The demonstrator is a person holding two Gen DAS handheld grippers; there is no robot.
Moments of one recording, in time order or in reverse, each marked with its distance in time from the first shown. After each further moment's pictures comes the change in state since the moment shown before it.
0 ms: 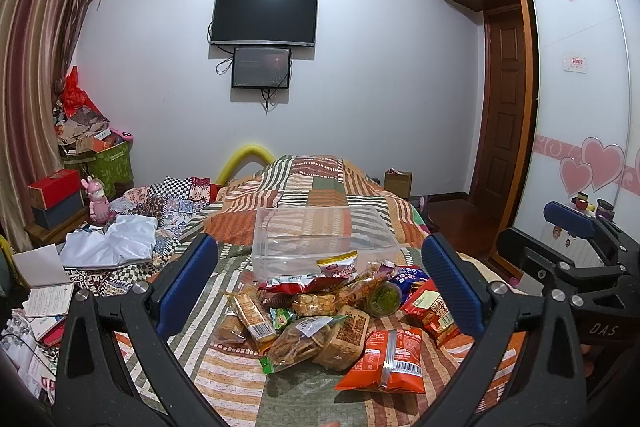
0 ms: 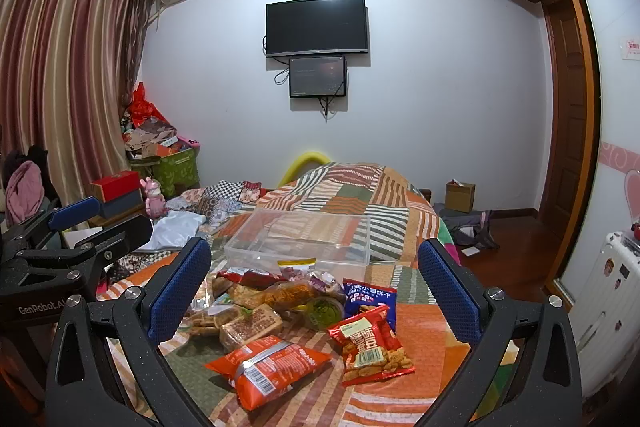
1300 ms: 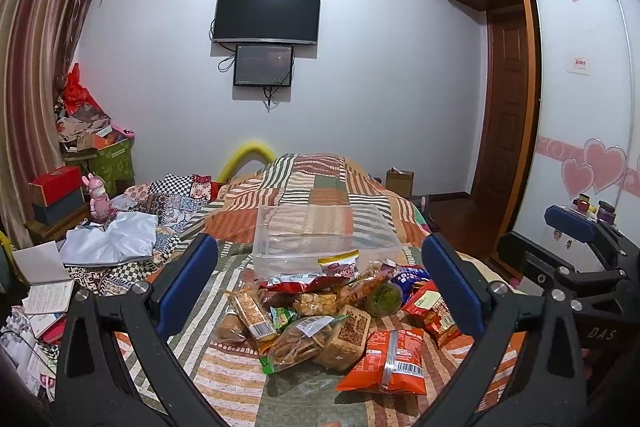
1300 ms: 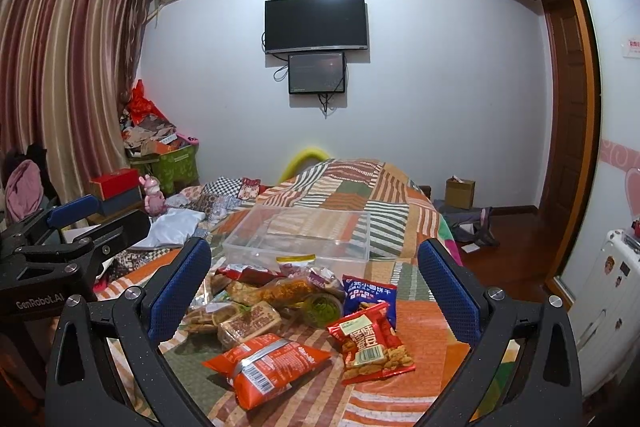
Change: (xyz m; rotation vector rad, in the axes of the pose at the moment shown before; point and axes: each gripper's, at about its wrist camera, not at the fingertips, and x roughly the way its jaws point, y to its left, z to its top) left arm 0.005 0.001 -0.002 -0.010 0.005 0.006; right arm 0.000 0.001 0.000 0.001 0.012 0.000
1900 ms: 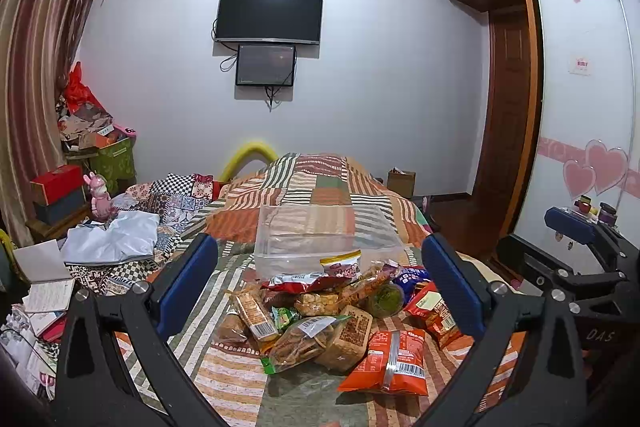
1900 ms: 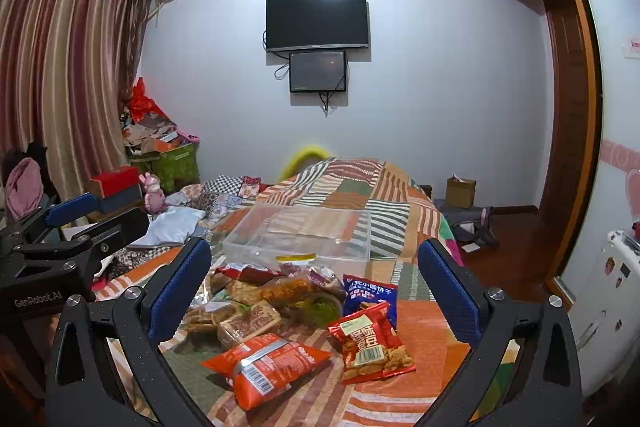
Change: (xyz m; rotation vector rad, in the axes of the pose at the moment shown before) left arm 0.003 -0.001 0.000 -0.004 0.002 0.009; right arm 0.007 0.001 -0.005 -0.006 0.006 -0.002
